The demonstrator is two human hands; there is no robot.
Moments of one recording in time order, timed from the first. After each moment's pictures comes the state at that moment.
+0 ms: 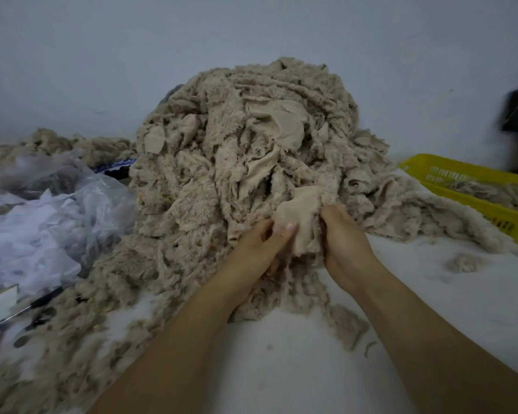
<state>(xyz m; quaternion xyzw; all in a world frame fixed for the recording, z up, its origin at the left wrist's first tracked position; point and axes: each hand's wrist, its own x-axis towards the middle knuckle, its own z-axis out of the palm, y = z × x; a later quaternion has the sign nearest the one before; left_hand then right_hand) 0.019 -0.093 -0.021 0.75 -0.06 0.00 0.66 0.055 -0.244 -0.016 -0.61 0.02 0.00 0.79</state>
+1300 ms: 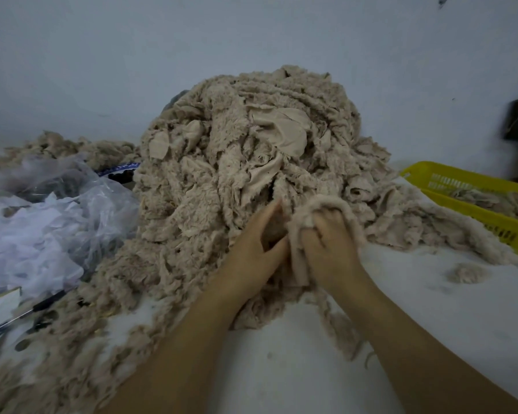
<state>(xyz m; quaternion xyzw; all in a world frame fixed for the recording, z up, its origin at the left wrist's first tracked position) 0.019 -0.087 -0.016 0.81 -0.17 0.12 0.55 0.033 -0.232 -0.010 -0.81 -0.20 -0.25 0.48</state>
